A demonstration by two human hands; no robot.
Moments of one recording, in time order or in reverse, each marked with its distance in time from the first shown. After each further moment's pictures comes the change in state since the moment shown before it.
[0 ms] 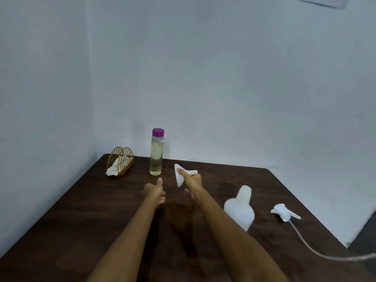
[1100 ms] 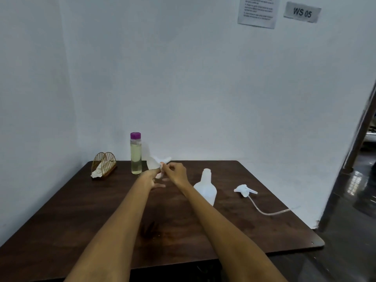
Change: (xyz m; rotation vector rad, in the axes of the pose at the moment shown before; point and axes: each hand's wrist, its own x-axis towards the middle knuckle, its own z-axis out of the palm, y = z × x) left_hand -0.116 0.027 0.030 -0.233 -0.277 0.023; right_hand -0.110 -0.013 -0.068 -0.343 -0.060 -0.568
